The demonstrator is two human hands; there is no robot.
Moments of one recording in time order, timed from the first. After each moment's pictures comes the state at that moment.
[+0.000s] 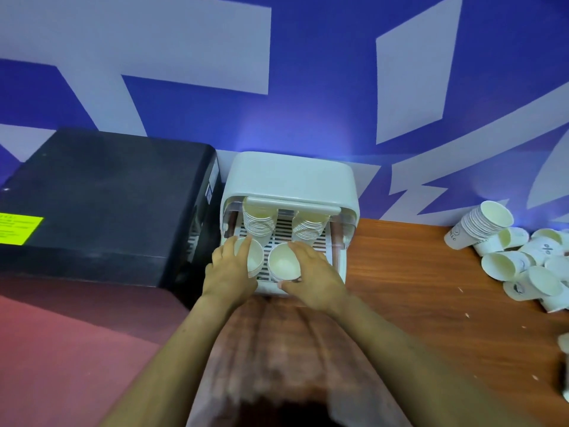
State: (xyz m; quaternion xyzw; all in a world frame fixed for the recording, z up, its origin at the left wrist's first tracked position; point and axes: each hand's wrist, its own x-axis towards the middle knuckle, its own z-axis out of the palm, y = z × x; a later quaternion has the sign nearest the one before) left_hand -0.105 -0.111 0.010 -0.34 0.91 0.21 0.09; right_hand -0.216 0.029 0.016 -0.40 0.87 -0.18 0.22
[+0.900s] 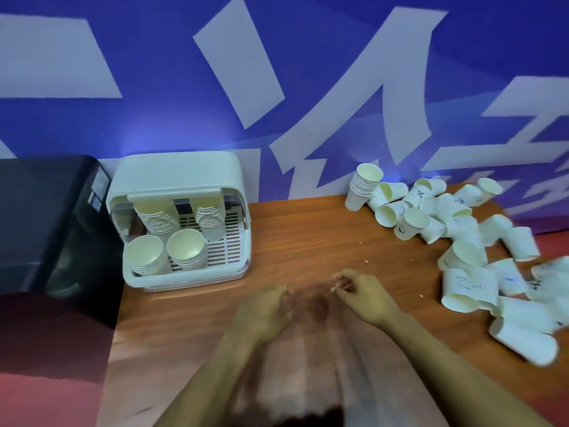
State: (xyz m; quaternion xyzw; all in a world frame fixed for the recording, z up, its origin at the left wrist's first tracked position) left_hand -0.143 0.115 0.017 -0.09 0.93 0.33 0.13; right_hand -0.247 0.312 0.032 -0.17 0.92 -0.26 0.23
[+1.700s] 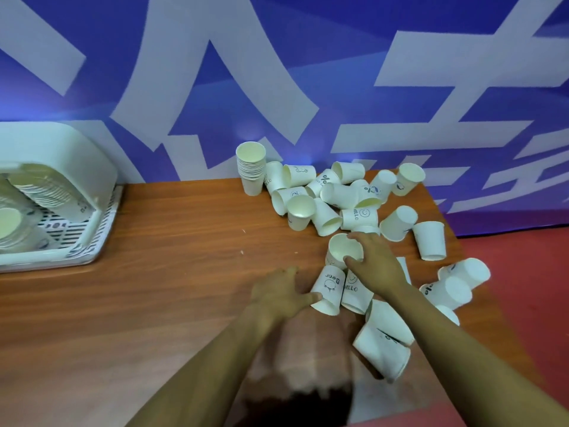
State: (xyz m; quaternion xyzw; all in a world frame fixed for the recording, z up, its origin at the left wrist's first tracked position) left_hand -0.335 0.444 0.013 -0.18 0.90 0.33 0.21; right_hand -0.455 0.614 0.016 -0.19 0.95 -0.23 0.13
